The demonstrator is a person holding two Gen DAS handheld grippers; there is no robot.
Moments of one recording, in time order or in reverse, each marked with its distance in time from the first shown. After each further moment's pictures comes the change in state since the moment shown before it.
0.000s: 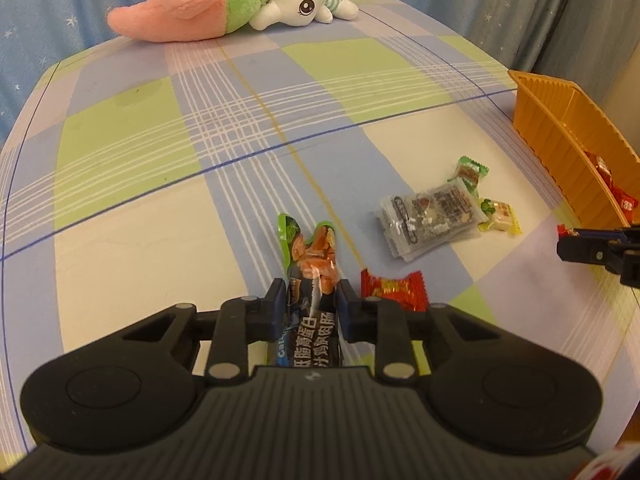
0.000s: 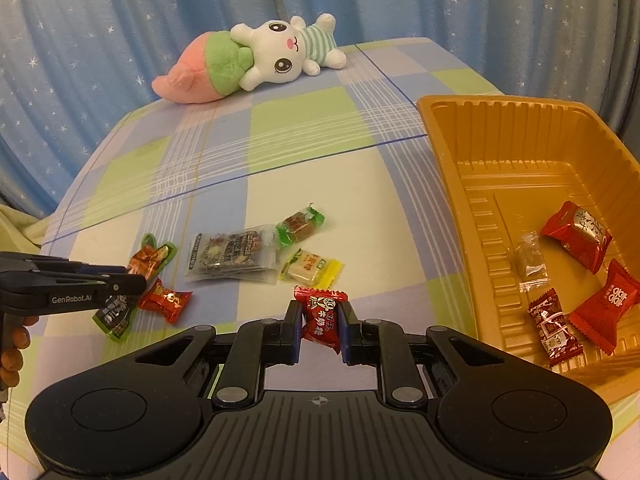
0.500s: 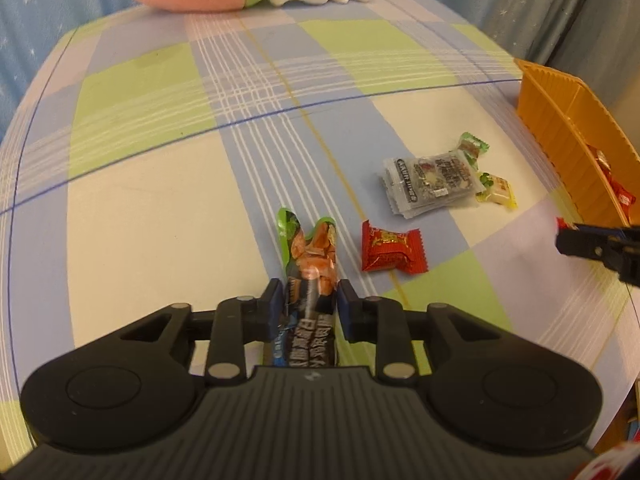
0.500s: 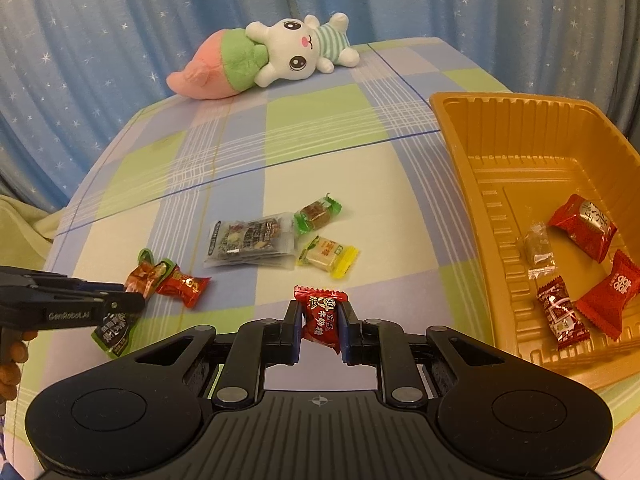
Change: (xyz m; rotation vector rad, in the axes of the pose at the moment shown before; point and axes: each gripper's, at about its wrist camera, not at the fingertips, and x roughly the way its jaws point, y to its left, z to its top) left arm -0.008 0.000 -0.017 -0.066 0.071 0.013; right arm -0.010 0.007 -0.011 -0.007 0.002 0.026
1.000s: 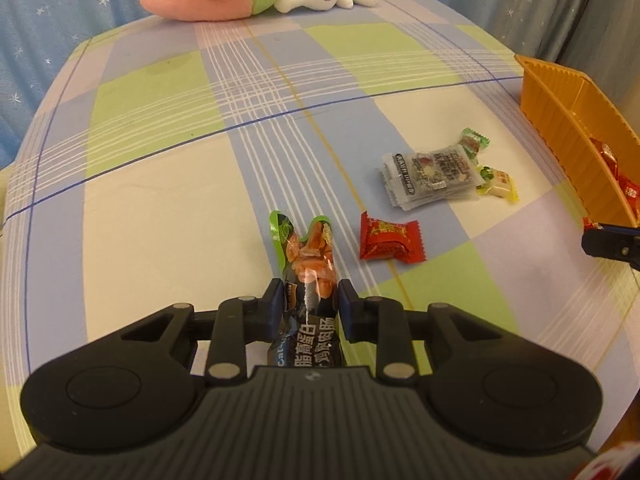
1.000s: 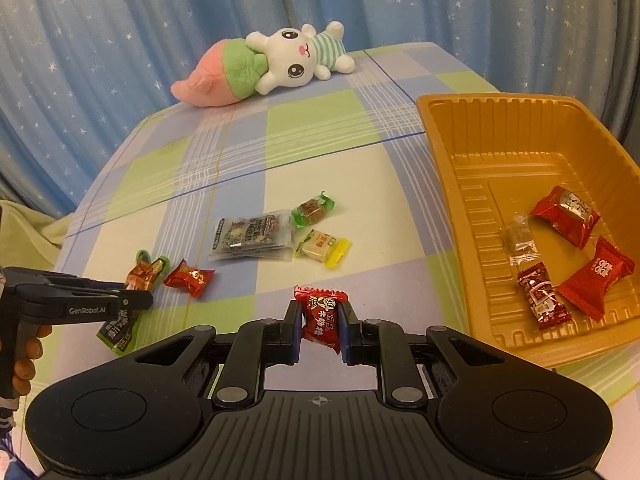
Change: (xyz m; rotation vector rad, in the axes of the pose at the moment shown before) left arm -0.019 -0.011 -0.014 0.006 -0.043 0.053; right arm -0.022 -0.008 -0.009 0.012 -0.021 0.020
